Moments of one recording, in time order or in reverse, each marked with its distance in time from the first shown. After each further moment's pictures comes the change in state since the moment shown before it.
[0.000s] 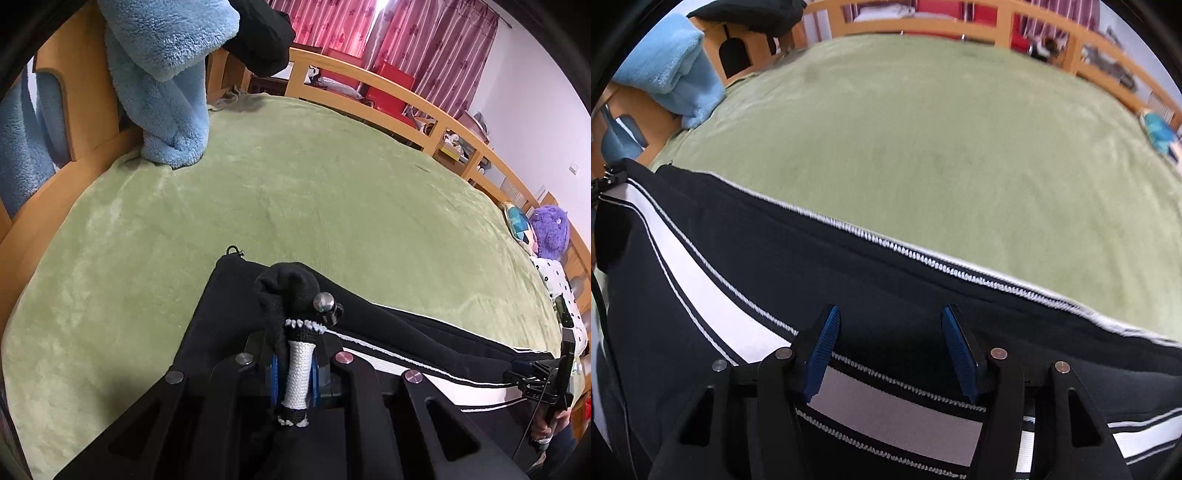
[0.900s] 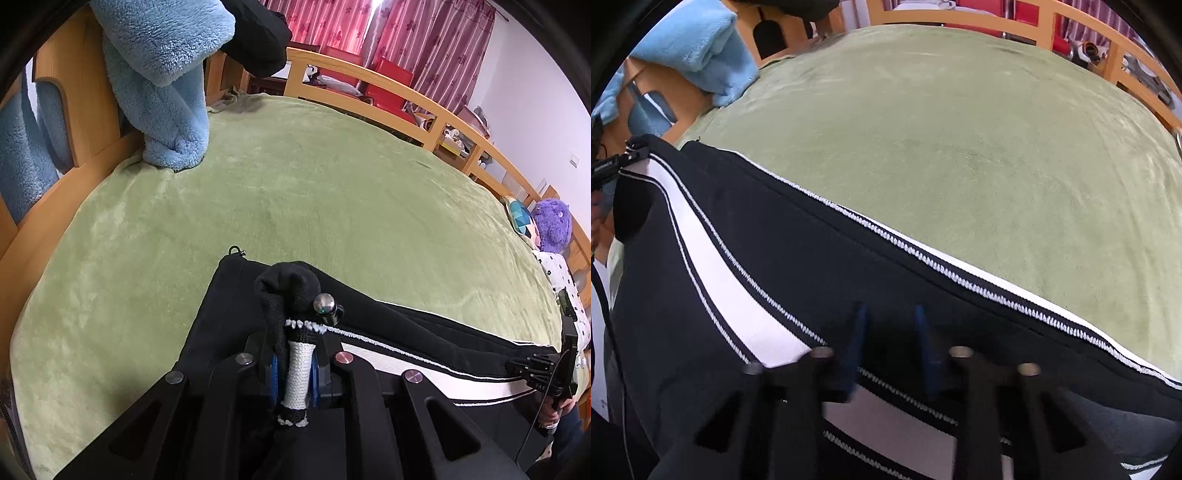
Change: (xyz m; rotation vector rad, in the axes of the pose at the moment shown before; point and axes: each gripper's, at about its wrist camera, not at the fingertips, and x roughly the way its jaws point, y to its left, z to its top) left arm -0.009 -0.002 0.000 0.019 0.006 0.013; right arm 0.008 -0.001 0.005 -0.118 0.028 0.105
